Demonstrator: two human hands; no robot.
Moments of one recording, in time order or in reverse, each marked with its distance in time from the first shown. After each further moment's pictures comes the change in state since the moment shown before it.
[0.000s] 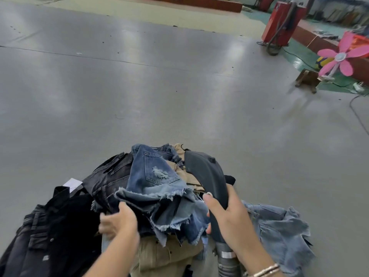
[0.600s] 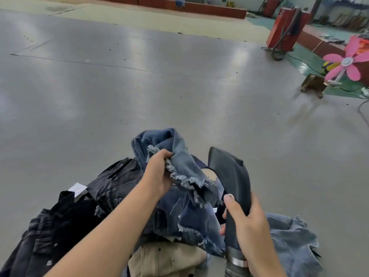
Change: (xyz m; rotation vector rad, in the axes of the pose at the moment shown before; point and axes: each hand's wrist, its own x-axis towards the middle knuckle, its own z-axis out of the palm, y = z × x) left_hand -0.093 0.122 0.023 -0.457 -1.035 -0.092; right_hand -0.002 -0.002 -0.012 0.141 0.206 -0.001
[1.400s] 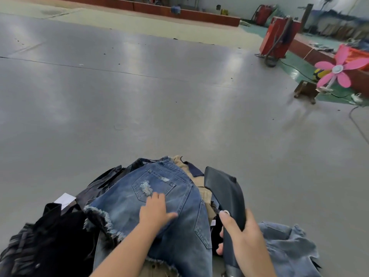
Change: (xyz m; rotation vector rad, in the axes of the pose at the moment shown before) left_hand 0.096 -0.093 -0.101 2.048 0.123 0.326; right_hand 0.019 0.020 0.004 -0.052 0.070 0.168
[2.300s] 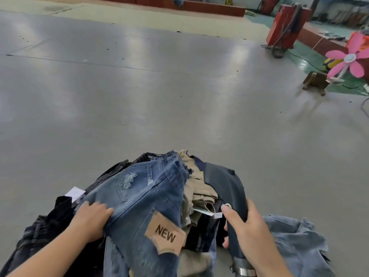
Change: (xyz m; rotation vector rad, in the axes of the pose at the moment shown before) left_hand -0.054 -0.157 -0.055 0.597 -0.045 0.159; right_hand -0.001 -0.007 0.003 -0.130 -0.124 -0.023
